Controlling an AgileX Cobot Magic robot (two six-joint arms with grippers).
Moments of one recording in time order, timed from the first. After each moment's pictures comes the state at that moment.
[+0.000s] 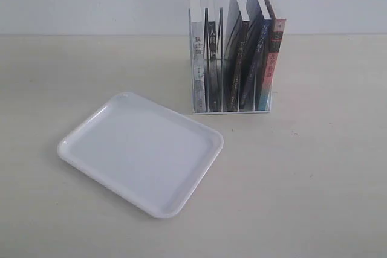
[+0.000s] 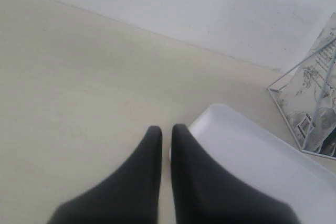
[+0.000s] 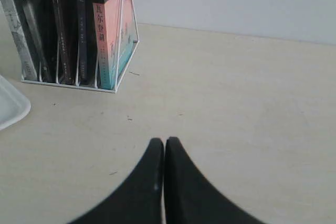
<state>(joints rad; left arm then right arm) -0.01 0.00 0.00 -0.10 0.33 -0.23 0.20 0.01 0.00 -0.08 0.35 0.04</state>
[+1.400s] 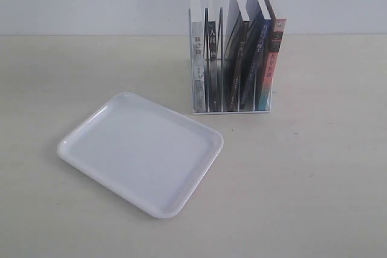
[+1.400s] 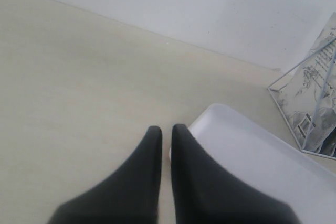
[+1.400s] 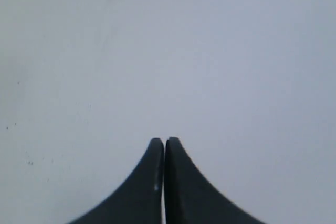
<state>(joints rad) -0.01 0.00 0.00 -0.10 0.33 -0.23 0.20 0.00 0.00 -0.08 -0.55 0.02</state>
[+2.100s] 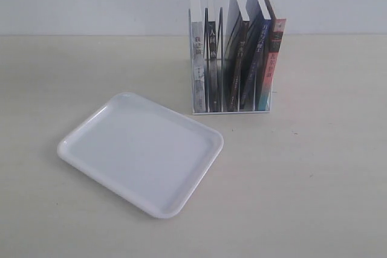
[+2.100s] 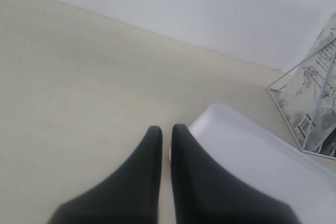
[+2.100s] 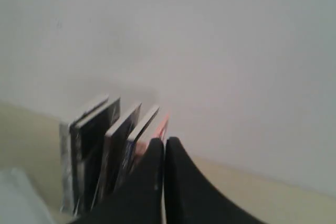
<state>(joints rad) -0.01 0.00 0.00 -0.10 0.33 -0.23 0.20 0.38 -0.53 0.54 0.26 -0.64</state>
